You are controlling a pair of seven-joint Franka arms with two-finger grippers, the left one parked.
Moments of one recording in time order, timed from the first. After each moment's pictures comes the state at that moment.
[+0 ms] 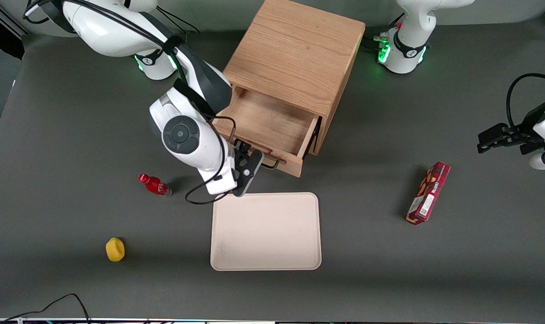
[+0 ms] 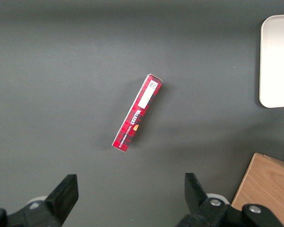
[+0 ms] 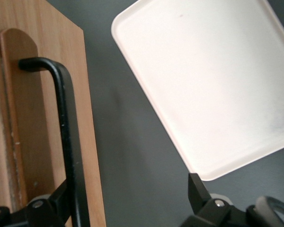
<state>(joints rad) 0.27 0.61 0.38 -1.32 -0.04 1.88 -0.43</state>
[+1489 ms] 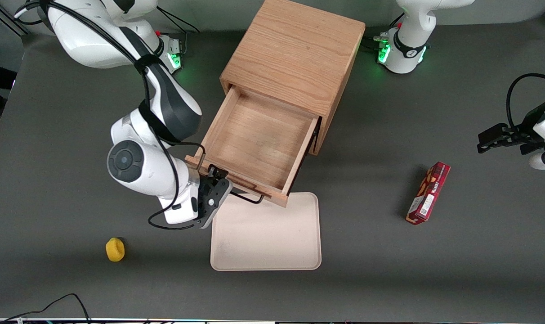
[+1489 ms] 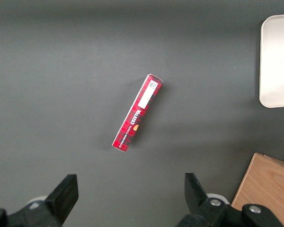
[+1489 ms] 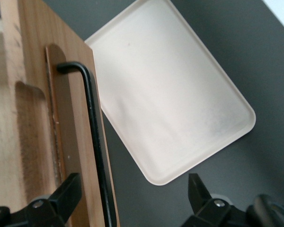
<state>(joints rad) 0.25 0.66 0.24 -1.15 0.09 1.88 -0.52</state>
